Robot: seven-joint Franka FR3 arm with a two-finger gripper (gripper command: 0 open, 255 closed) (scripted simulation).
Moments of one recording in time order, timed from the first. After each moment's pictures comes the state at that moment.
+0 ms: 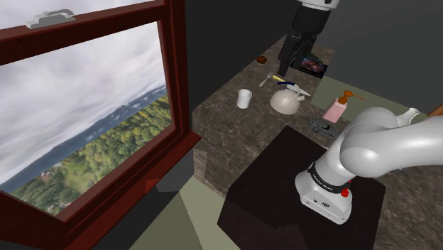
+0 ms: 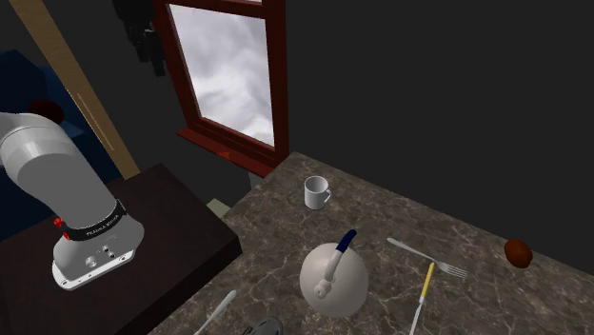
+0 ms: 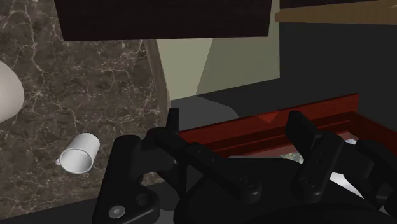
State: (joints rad) arm 0.01 -0.83 -0.01 -2.40 0.10 1.52 0.07
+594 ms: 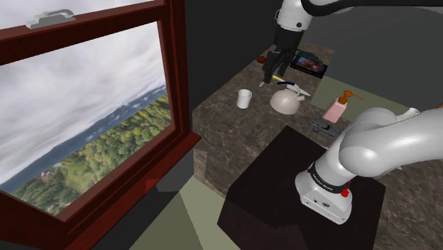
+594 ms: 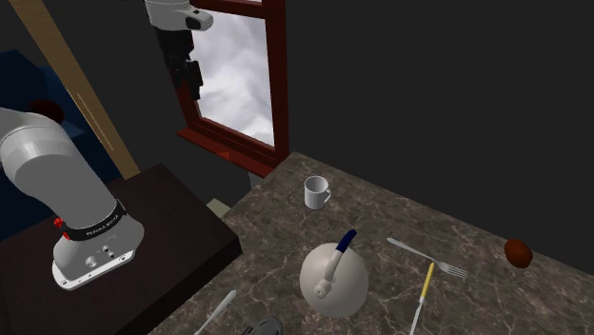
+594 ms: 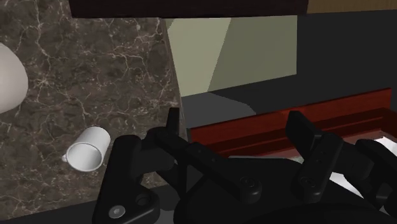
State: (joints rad) arm -0.02 -0.68 -0.06 -2.48 0.04 1.75 -0.02
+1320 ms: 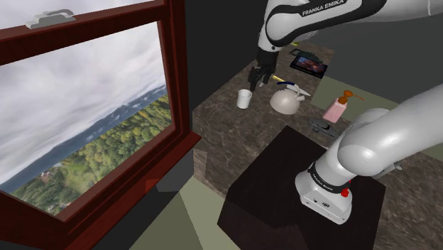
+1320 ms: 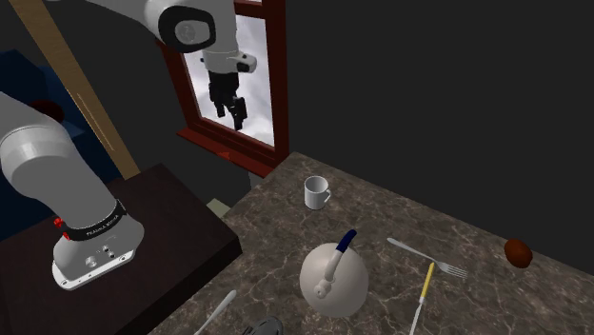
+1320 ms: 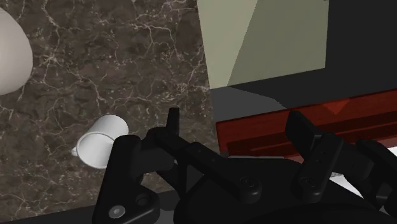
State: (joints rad) arm -0.06 -0.35 -0.14 -2.48 -0.02 2.08 -0.11
